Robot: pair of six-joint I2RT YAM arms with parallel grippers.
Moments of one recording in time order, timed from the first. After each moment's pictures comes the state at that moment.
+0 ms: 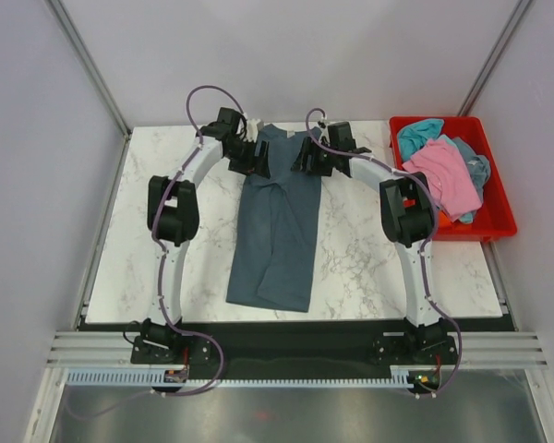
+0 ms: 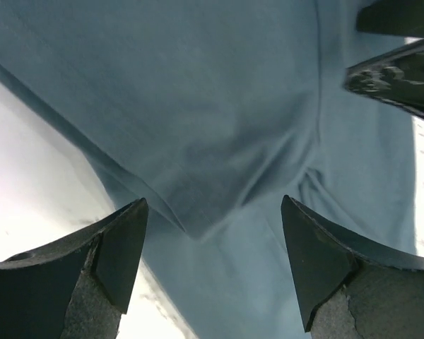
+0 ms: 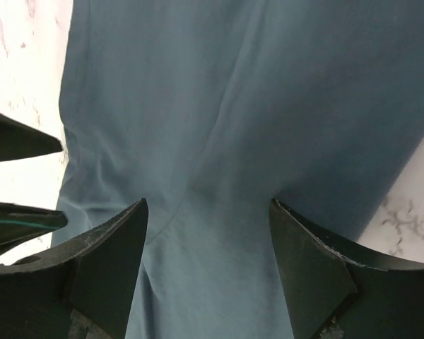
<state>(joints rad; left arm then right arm) -0.26 2.39 2.12 -0.75 0.42 0.02 0.31 2.38 1.84 -0.17 -0.39 0.46</state>
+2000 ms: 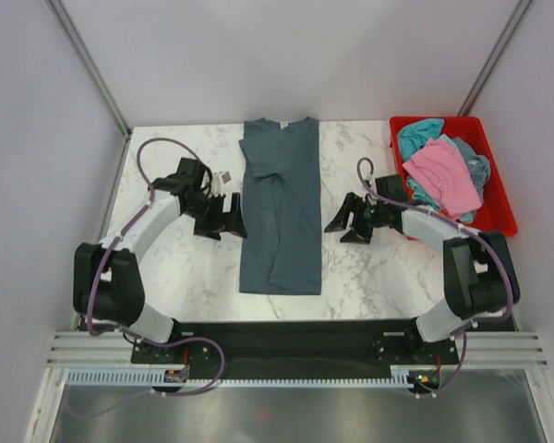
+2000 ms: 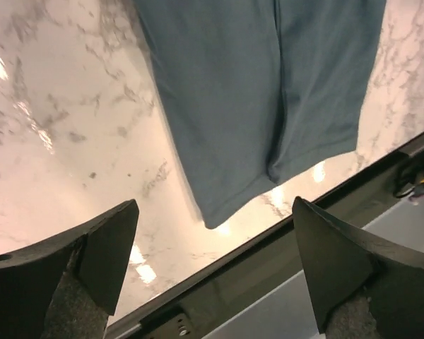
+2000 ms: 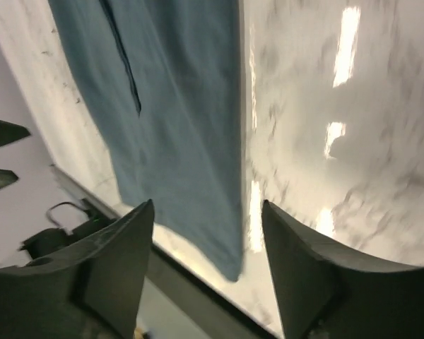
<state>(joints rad) -0.23 1.57 1.19 -0.82 0.42 -0.12 0.21 1.63 0.95 -0.31 -0.57 0.60</state>
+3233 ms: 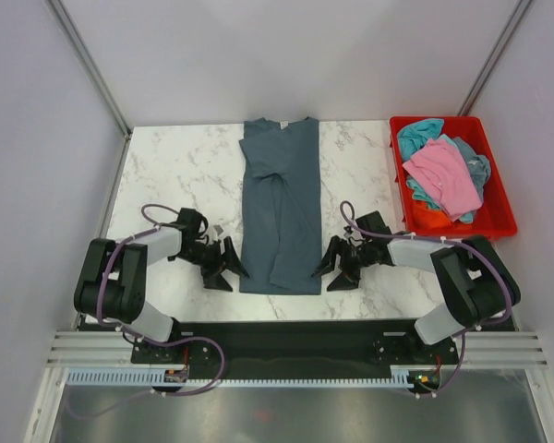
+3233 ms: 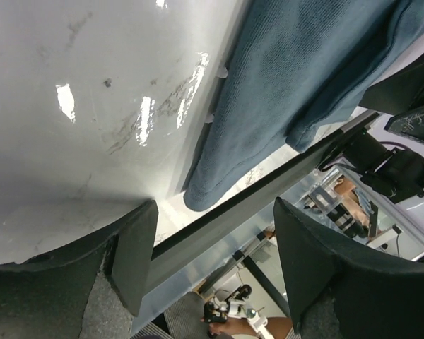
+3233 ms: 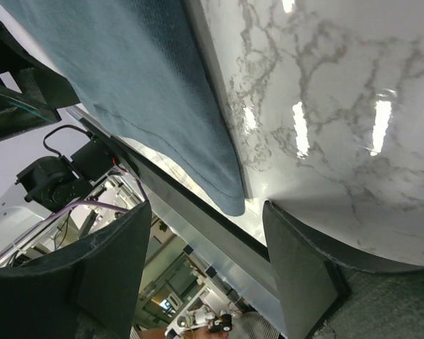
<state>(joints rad) -0.16 1.53 0.65 -0.56 0.71 -0.47 0.39 1.54 0.58 -0.19 -0.72 0.85</state>
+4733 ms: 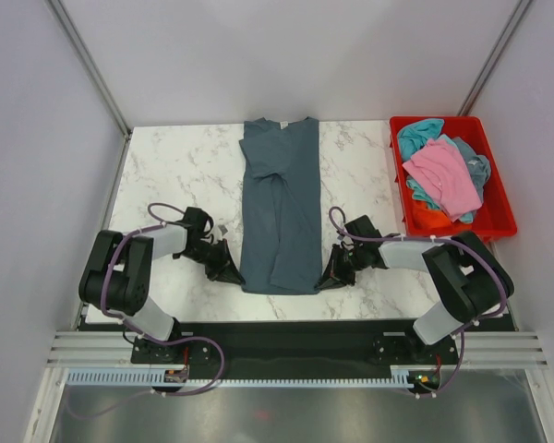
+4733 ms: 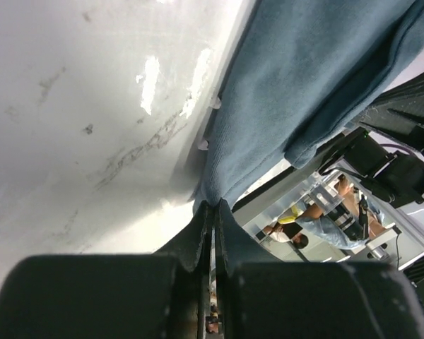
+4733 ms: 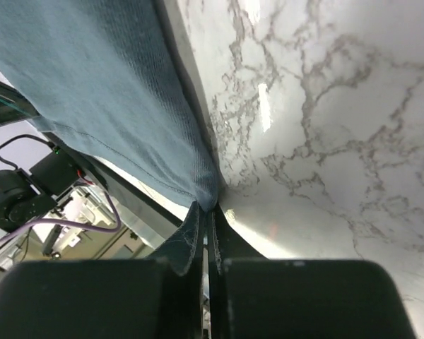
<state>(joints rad) -0.20 1.61 0.68 -0.51 0.71 -0.50 0.48 1.59 0.59 -0.16 -0.62 0.85</state>
